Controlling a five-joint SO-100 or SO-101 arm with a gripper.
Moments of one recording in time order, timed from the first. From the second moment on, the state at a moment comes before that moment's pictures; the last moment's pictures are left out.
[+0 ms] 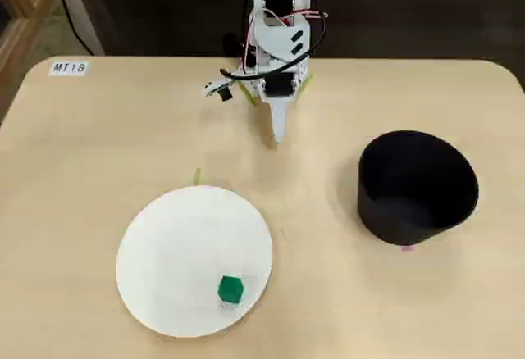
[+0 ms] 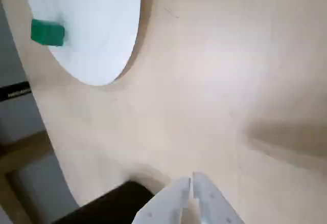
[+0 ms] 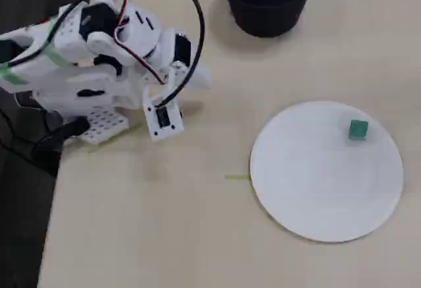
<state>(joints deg) -2.5 183.4 166.1 72.6 -1.1</state>
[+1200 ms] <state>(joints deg) -13.2 105.7 78.9 85.7 6.9</state>
